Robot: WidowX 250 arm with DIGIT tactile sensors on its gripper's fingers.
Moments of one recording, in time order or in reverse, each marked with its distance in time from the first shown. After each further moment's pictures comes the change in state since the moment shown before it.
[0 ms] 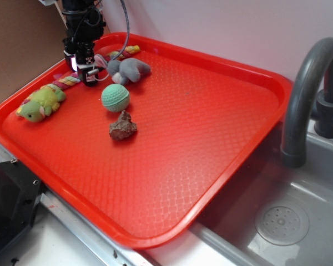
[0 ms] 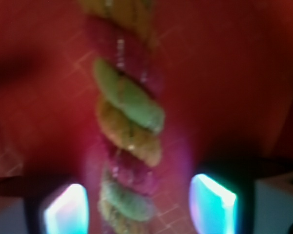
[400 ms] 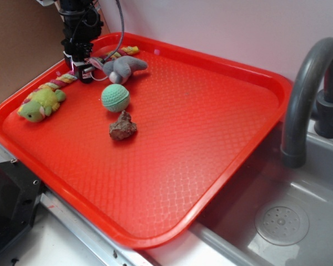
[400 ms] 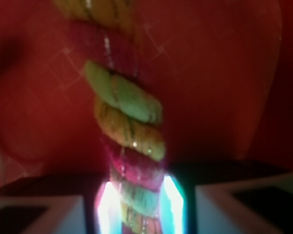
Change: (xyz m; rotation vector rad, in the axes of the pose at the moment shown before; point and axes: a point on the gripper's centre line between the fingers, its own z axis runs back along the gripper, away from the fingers) arm -0.001 0.001 0.000 0.013 -0.001 0.011
